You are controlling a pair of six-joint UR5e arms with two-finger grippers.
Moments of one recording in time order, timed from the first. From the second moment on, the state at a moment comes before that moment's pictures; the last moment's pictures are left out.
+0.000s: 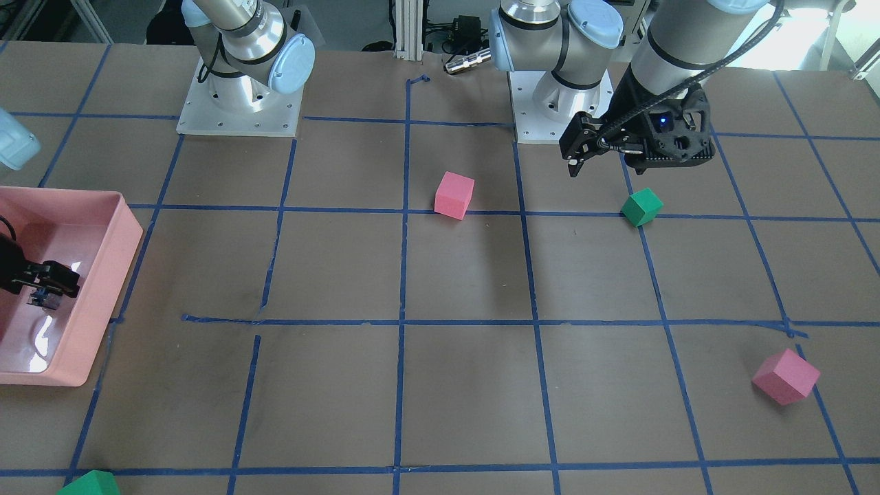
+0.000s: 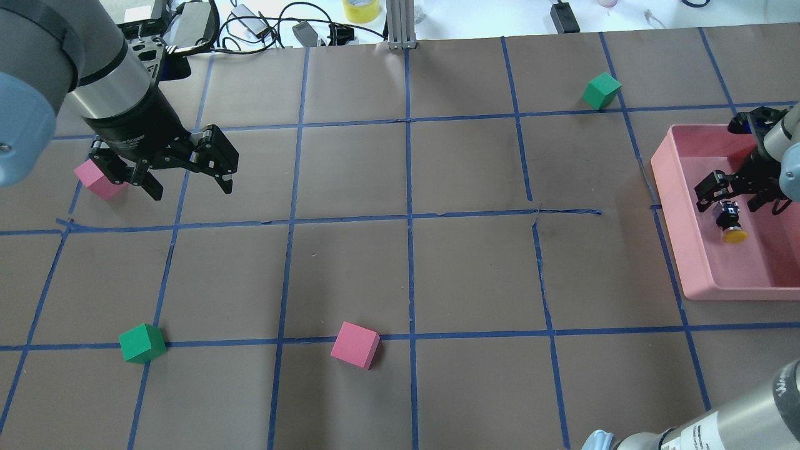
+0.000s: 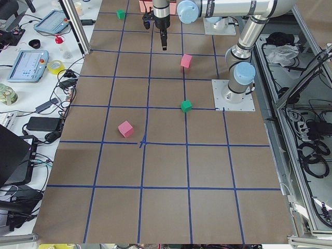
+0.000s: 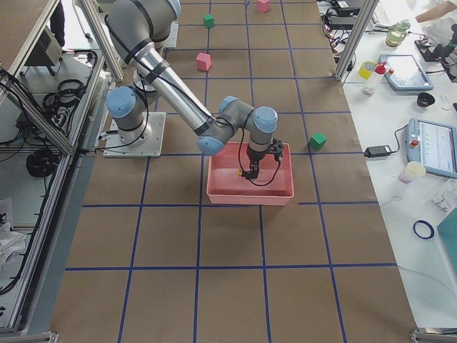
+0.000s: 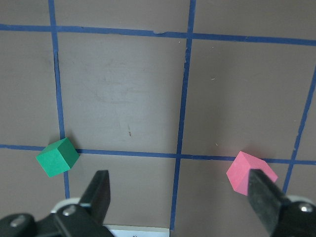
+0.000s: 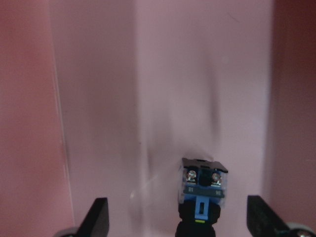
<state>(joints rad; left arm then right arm) -1.51 -1.52 -1.66 -1.61 1.58 -0.01 0.97 -1.20 1.86 -2.21 -1.63 -0.54</state>
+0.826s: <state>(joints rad) -1.51 -1.52 -1.66 -1.61 1.59 -0.01 0.97 -1.16 1.87 -2.29 -1.63 -0.54</state>
